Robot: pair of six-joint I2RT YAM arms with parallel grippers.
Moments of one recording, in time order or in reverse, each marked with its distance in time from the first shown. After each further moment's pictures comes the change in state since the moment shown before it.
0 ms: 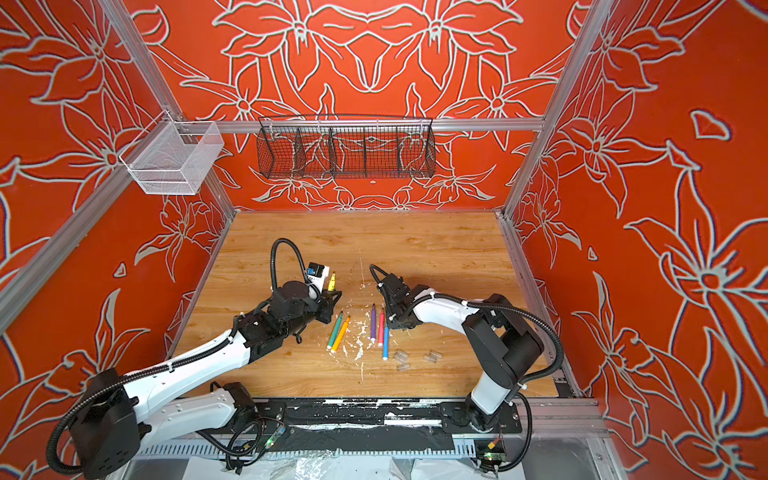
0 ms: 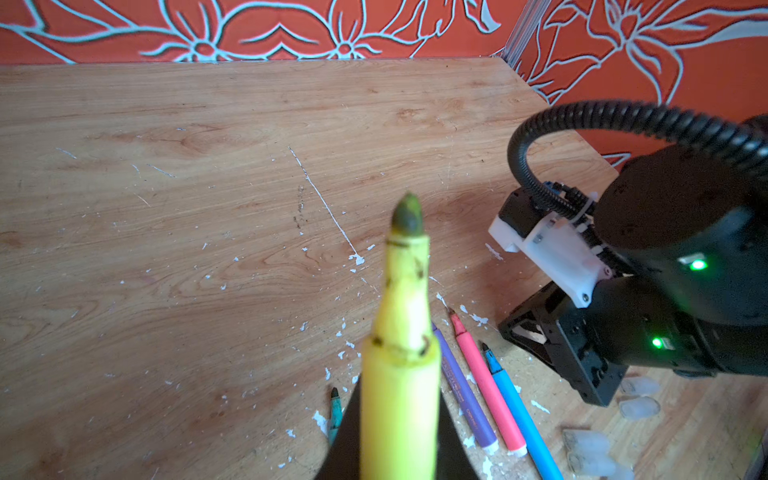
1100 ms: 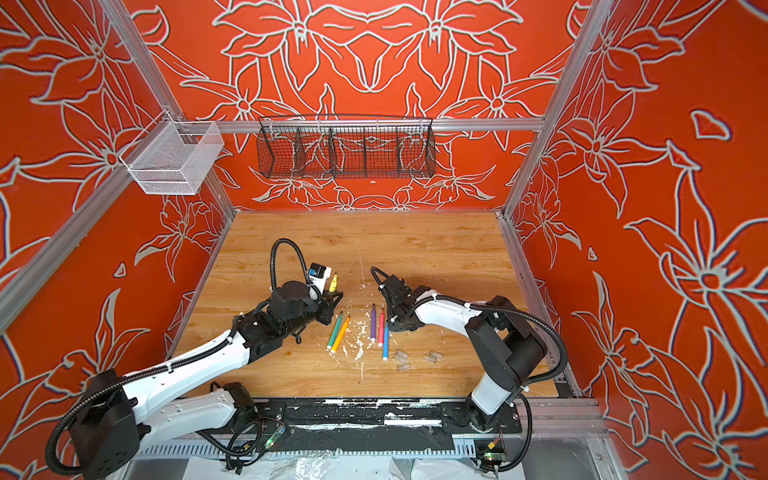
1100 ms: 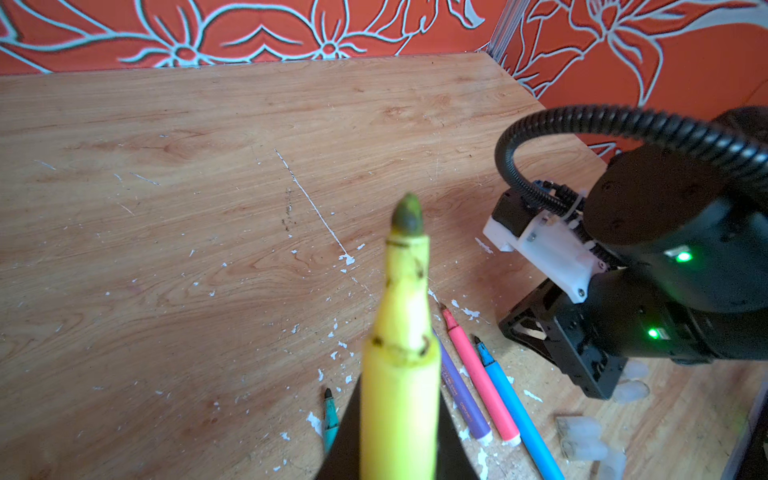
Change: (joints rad) left arm 0.000 -0.009 -0.002 0.004 0.035 0.030; right arm 0.000 -0.021 -0.017 -0.026 0.001 0.003
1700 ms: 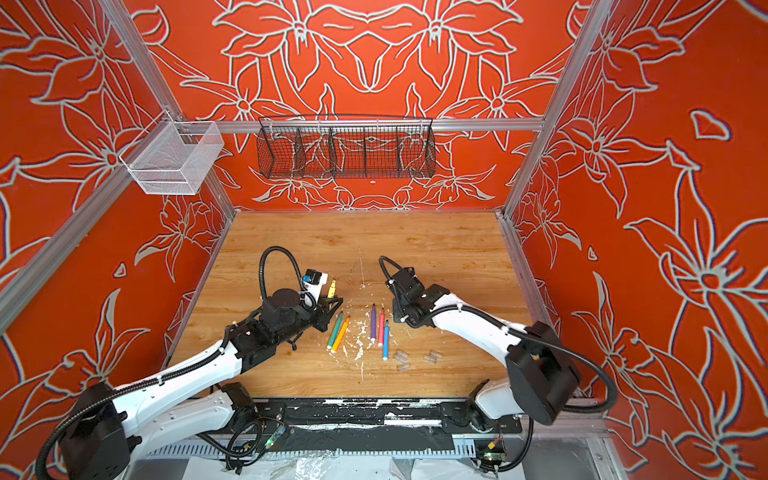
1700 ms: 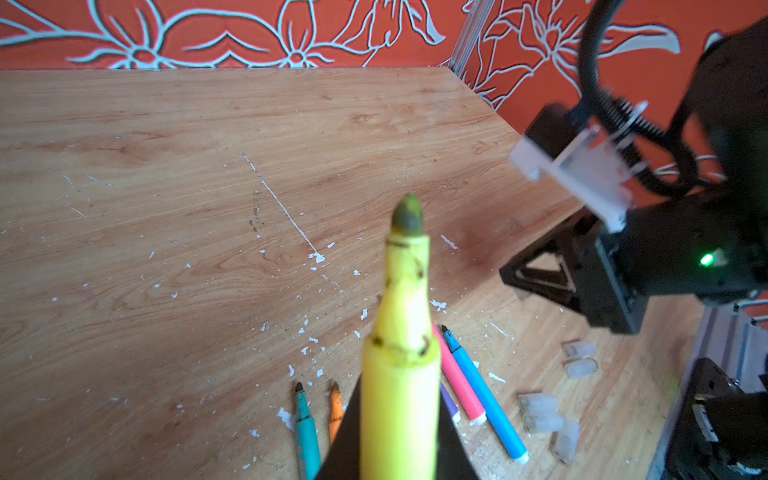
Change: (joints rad) left arm 0.000 -0.108 -0.097 0.067 0.098 -0.017; right arm 0.002 -0.272 0.032 -0.072 0.094 0.070
